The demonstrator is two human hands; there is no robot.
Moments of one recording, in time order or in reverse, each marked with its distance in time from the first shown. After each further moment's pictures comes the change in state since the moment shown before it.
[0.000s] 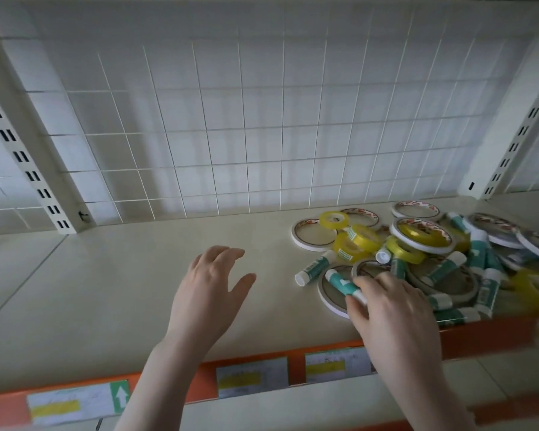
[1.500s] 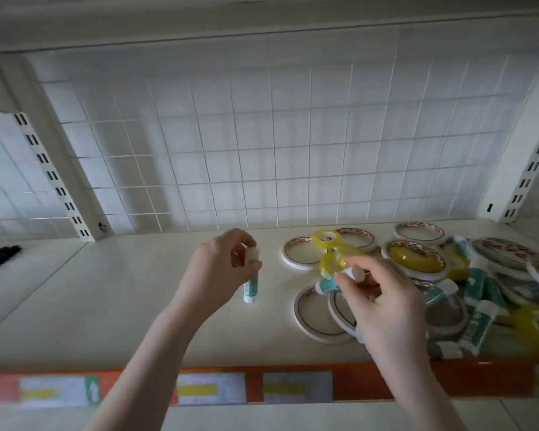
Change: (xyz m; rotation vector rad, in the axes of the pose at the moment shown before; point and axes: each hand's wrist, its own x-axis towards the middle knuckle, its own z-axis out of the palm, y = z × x) left_hand 0.035 0.061 0.001 -0.191 -0.005 -0.048; right_hand 0.038 0.045 0.005 0.762 0.244 0.016
